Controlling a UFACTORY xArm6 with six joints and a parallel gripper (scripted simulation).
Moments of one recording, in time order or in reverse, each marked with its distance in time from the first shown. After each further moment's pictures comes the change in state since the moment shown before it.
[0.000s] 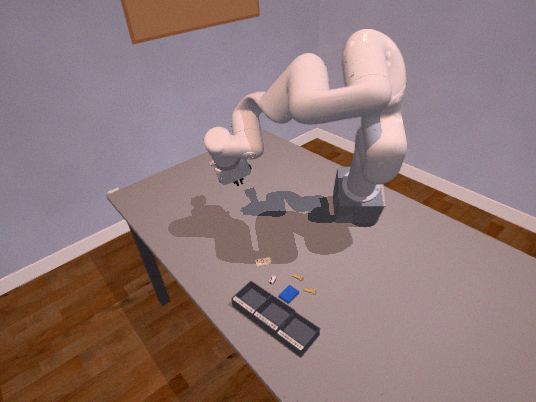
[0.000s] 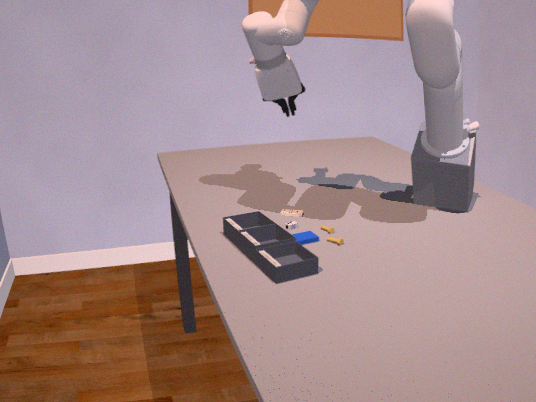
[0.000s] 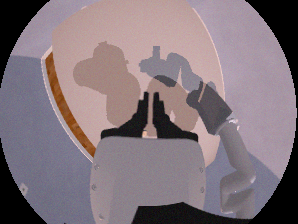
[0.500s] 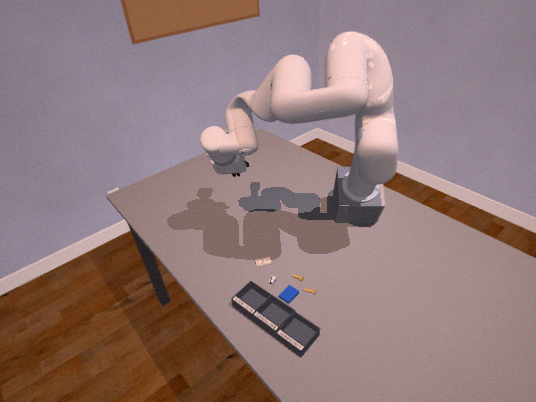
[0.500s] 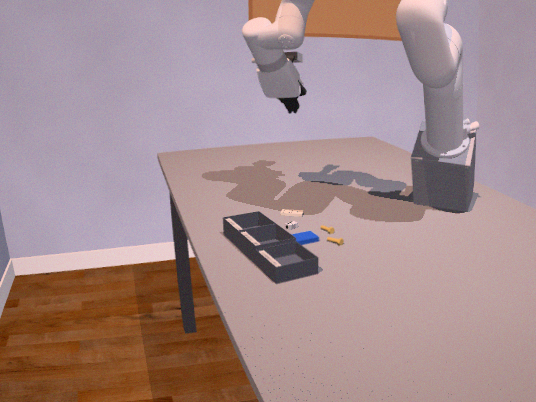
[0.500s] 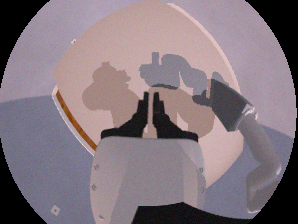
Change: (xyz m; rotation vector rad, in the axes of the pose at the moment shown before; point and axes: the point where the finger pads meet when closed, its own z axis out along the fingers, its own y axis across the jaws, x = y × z) arm 0.046 0.003 0.029 -0.040 0.077 0.351
